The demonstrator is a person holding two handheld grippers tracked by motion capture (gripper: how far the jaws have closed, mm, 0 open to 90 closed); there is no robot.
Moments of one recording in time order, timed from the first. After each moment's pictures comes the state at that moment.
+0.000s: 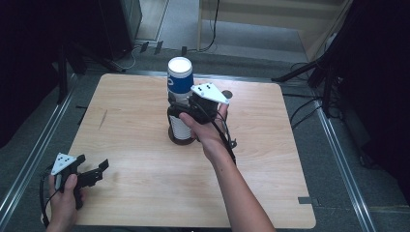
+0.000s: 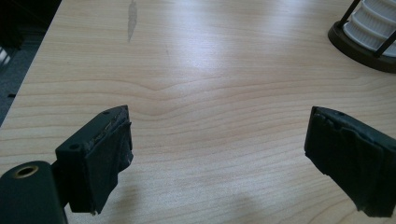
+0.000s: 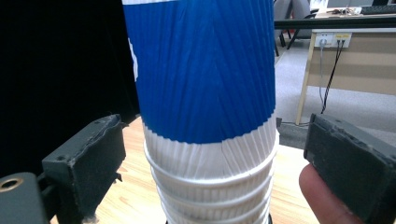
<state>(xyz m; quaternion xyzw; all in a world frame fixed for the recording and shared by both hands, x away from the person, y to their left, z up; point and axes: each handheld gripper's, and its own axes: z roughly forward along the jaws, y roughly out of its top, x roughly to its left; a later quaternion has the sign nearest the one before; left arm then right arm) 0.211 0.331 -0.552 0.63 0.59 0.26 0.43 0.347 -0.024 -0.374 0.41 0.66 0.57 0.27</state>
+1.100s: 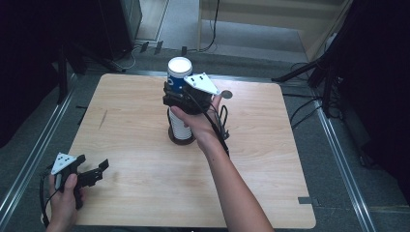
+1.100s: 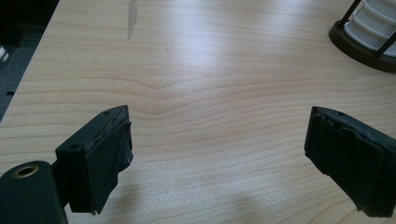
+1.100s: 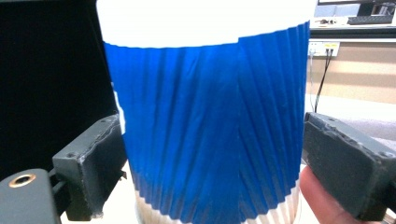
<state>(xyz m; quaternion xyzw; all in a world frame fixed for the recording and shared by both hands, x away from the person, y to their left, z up) 0.212 0.332 -0.552 0.63 0.60 0.26 0.43 0.367 -0.006 -0.368 0.42 0.64 0.57 0.29</state>
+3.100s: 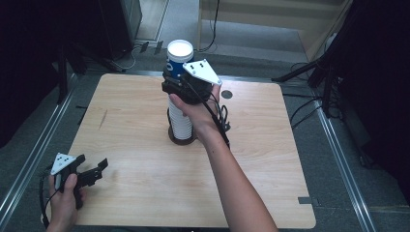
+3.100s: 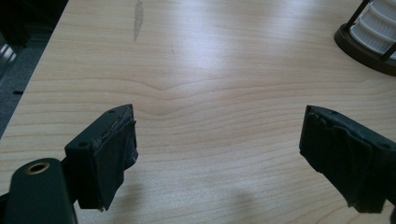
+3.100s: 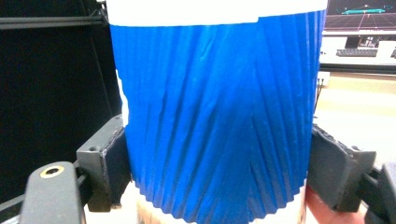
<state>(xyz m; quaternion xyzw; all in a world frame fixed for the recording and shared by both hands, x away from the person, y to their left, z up) 0.212 0.331 -0.552 0.62 0.60 0.27 0.42 0.365 -0.003 -0.329 0.40 0.62 0.59 0.32</state>
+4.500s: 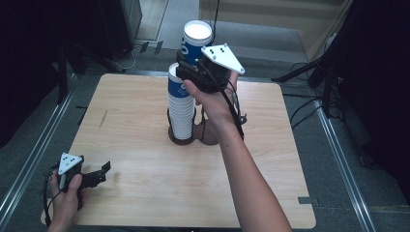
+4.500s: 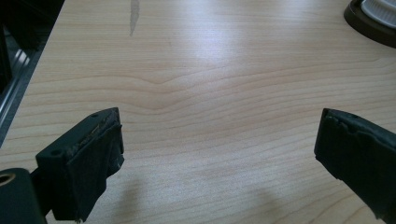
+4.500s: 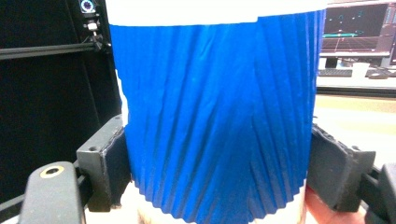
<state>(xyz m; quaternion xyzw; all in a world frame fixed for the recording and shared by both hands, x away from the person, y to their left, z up) 0.212 0.323 -0.552 0.65 0.59 0.28 0.39 0.360 -0.037 -0.285 0.40 0.60 0.60 0.35</state>
